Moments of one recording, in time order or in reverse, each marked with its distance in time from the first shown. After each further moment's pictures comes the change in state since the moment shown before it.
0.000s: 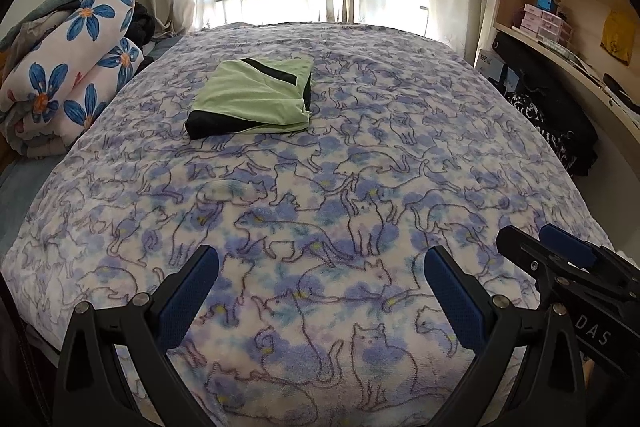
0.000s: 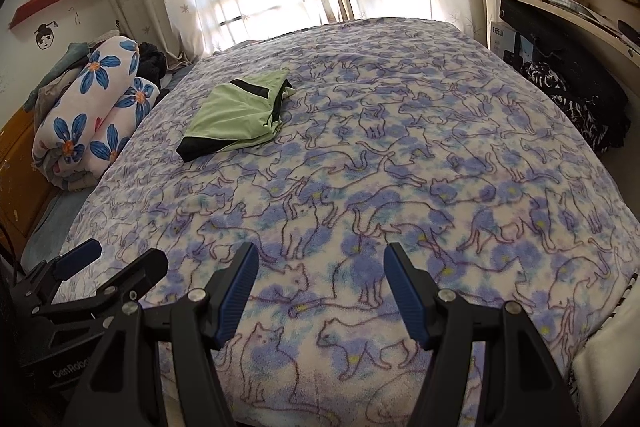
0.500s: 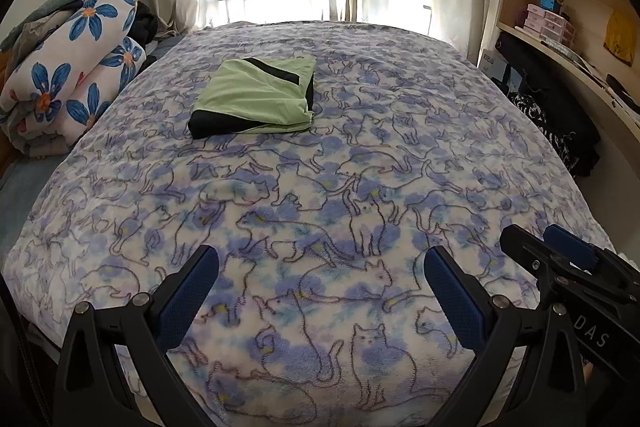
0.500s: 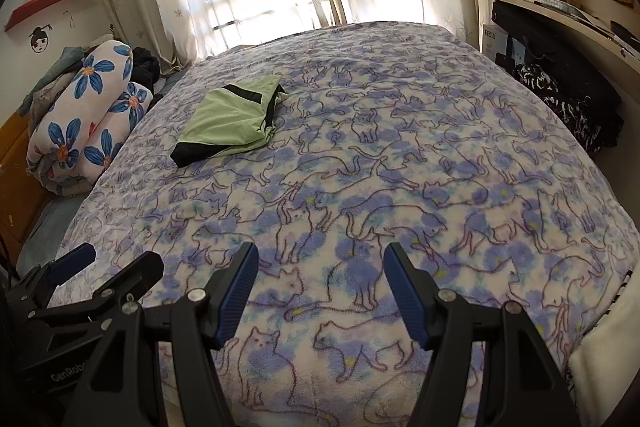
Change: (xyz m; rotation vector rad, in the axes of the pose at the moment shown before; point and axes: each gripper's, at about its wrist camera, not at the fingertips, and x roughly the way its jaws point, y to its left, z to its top) left arm -0.002 -0.002 0.002 -0.006 0.008 0.012; right arm -0.005 0.000 0.002 0.011 -0.013 -0.023
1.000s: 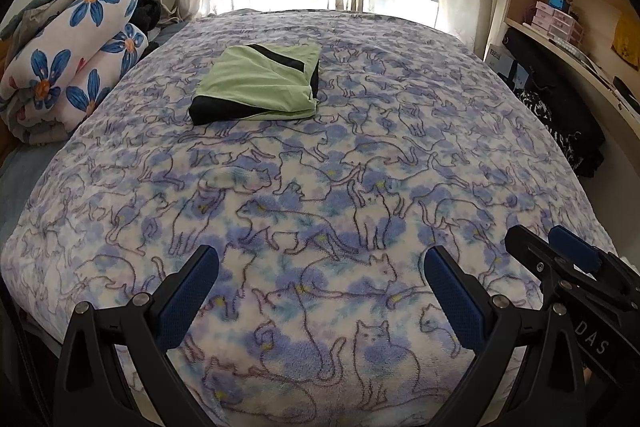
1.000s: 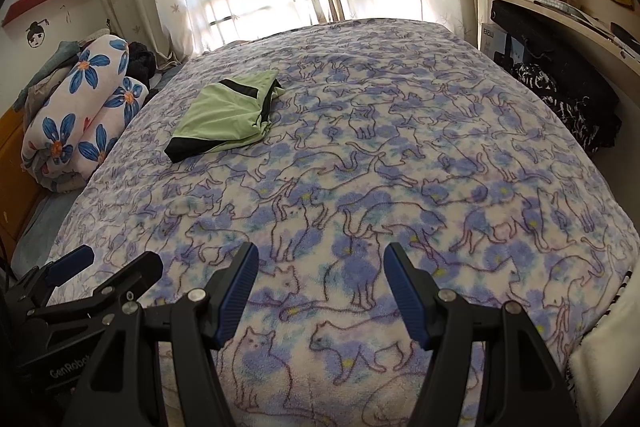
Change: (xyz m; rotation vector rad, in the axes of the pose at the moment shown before) left arm 0.014 0.004 -0.004 -0.025 0.040 0.005; right arm 0.008 0.001 -0.003 -0.007 0.009 -0.020
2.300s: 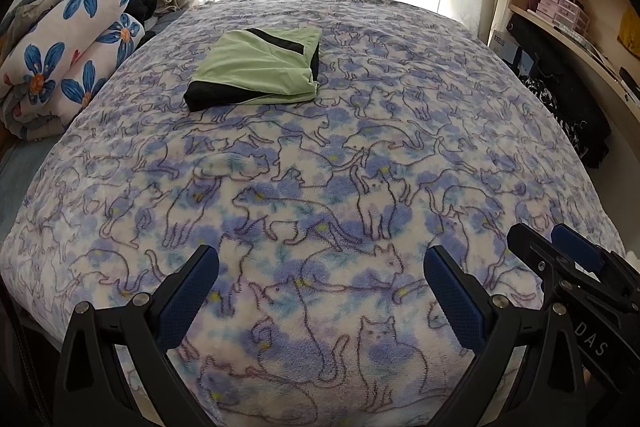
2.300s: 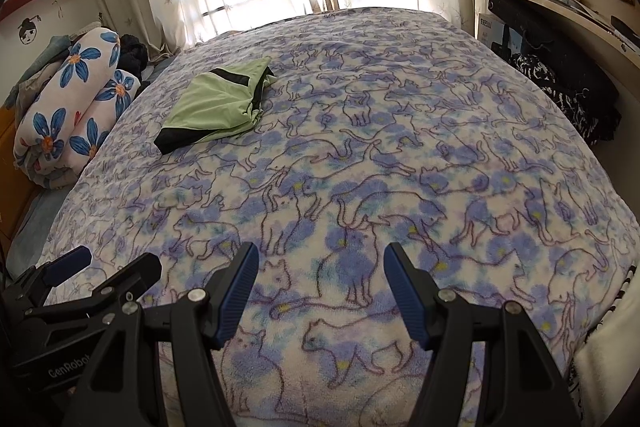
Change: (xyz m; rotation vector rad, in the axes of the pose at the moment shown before) left arm 0.021 0.003 -0.004 0.006 0.044 0.001; right arm 0.013 -0.003 -0.003 0.008 0.025 -0.007
